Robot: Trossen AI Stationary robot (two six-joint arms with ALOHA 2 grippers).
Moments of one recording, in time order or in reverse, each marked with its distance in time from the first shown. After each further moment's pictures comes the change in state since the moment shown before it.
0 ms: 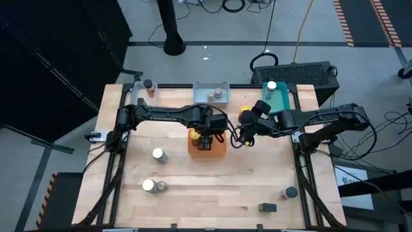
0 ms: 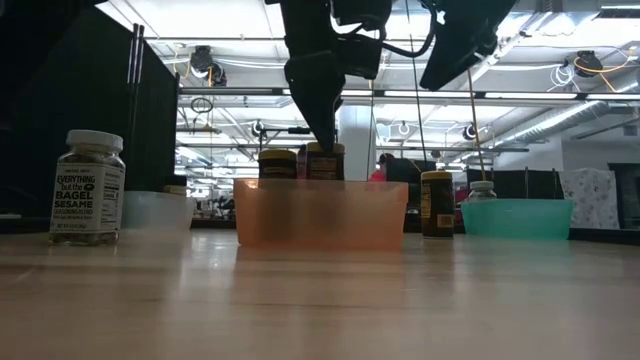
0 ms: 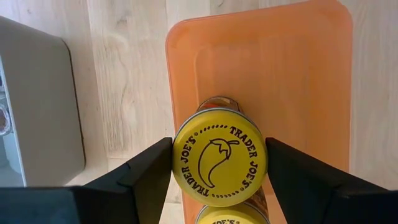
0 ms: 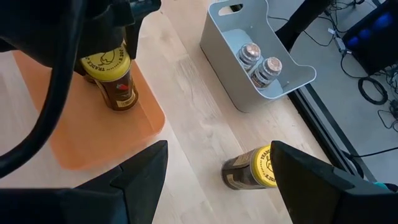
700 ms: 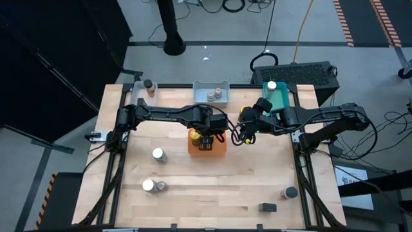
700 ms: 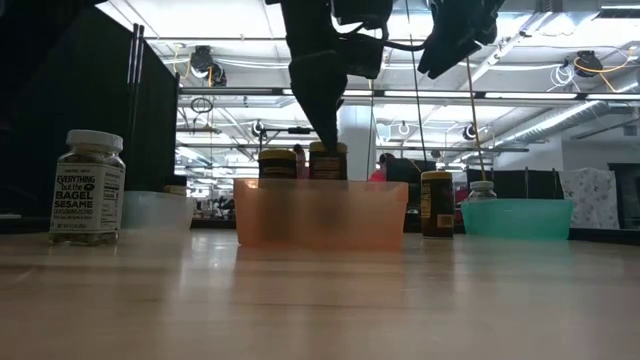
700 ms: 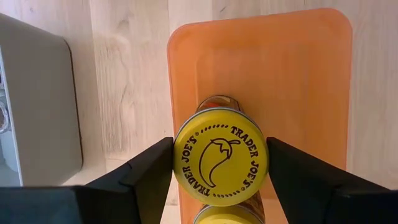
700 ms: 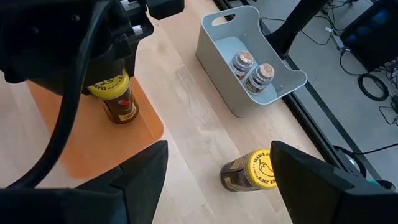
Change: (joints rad) left arm 0.001 0.001 0.000 0.010 0.001 -0.030; right arm 0.000 0.005 0.079 -0.063 0.002 0.033
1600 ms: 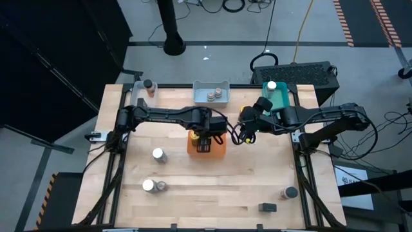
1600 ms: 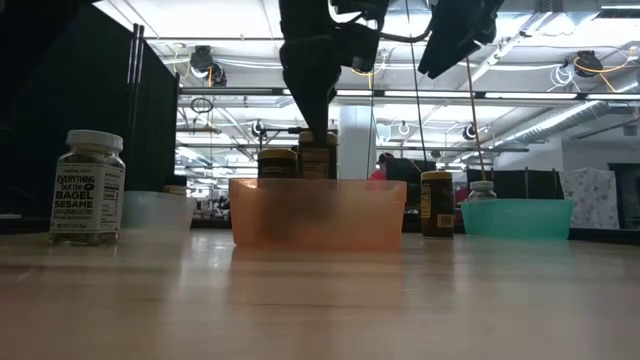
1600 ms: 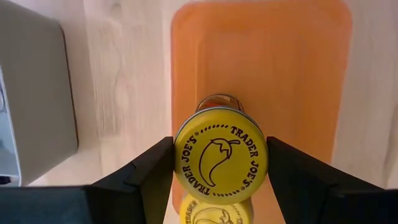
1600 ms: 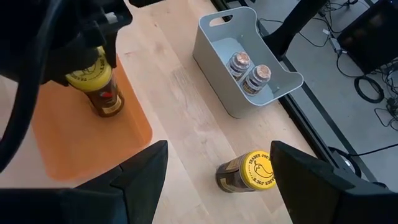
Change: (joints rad) left arm -0.020 0.000 0.039 -0.088 -0.005 -0.047; right arm -0.001 -0.004 0.001 -0.001 0.002 -0.020
